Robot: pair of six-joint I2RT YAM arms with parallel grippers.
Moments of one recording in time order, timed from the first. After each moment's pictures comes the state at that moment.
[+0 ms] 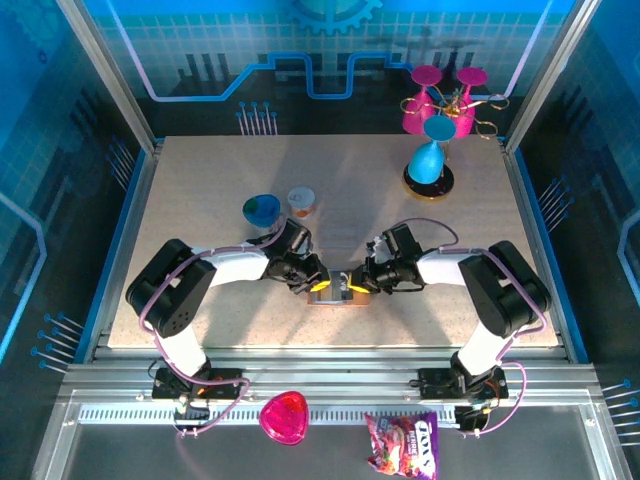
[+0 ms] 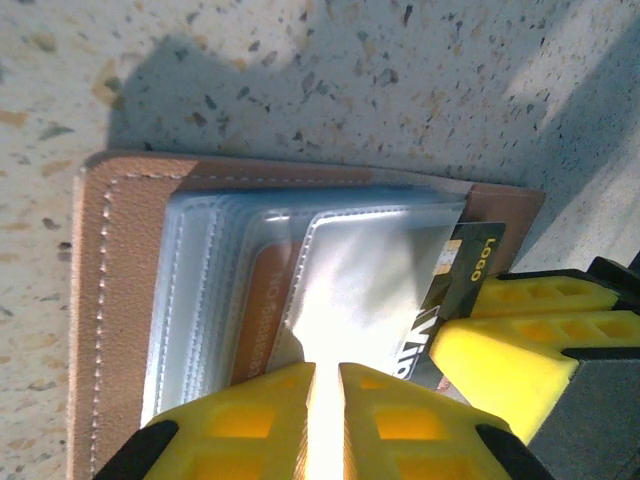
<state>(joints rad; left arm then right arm) -0.58 1.74 0.87 -0.17 0.51 -1.08 0.43 1.68 0.67 -0.04 -0.70 0.74</state>
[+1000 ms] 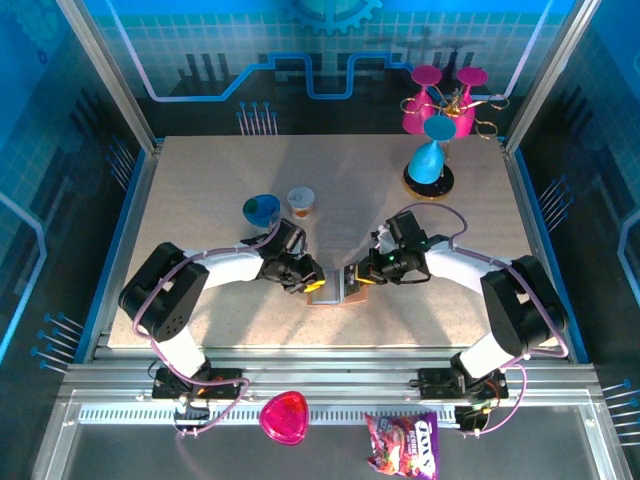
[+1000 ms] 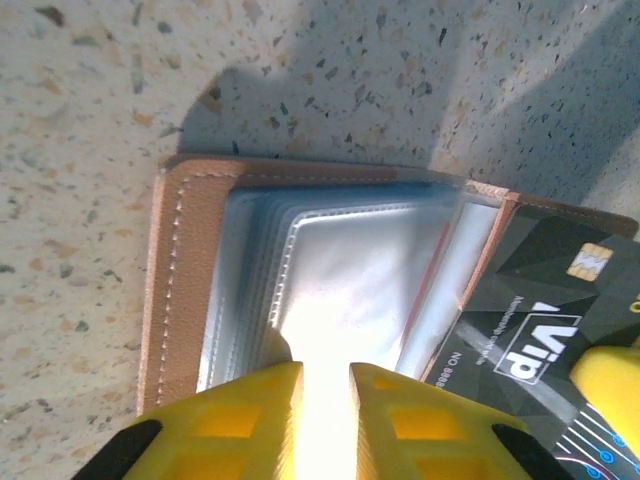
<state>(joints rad) -0.56 1.69 0.84 -0.22 0.48 -1.06 0.42 1.55 0.80 -0.36 -0.60 0.62</state>
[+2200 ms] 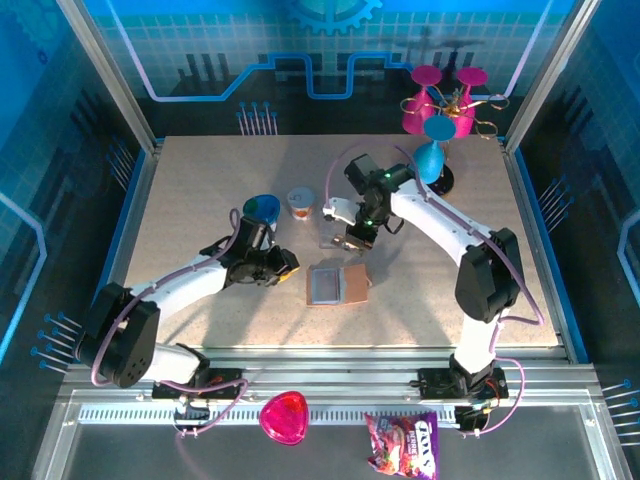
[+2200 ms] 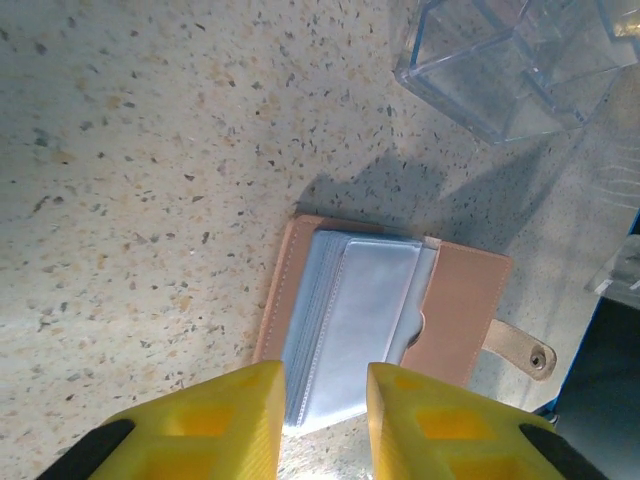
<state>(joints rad) -0.42 1.37 0.70 -0.27 0.38 -1.03 0.56 1.85 1.66 -1.15 -0.21 -0.66</state>
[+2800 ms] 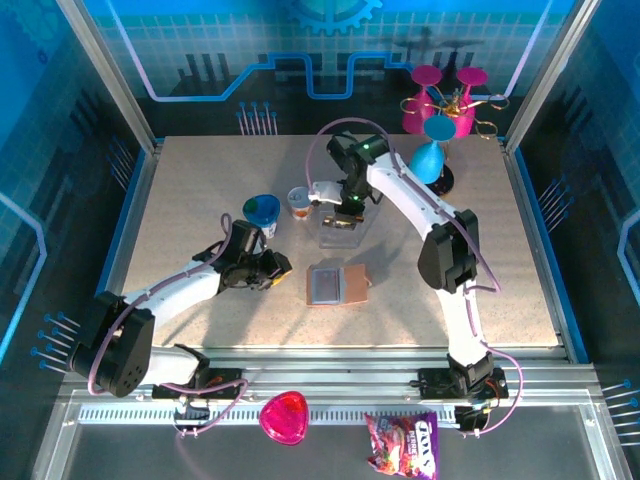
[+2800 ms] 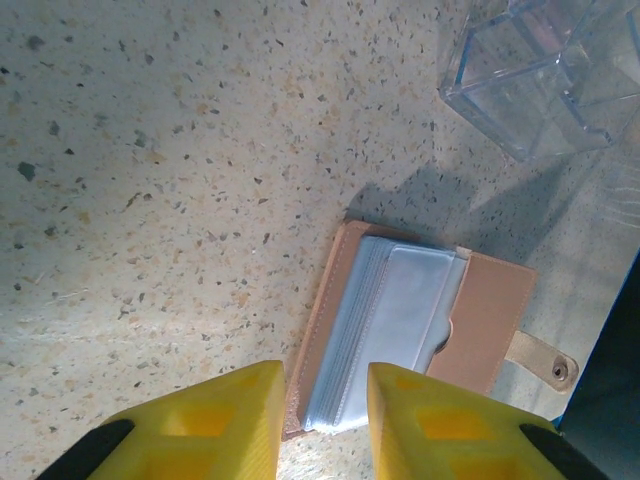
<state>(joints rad) -0.38 1.33 0.65 -0.28 0.37 -1.03 0.54 2.21 2.20 -1.39 -0.16 -0.91</state>
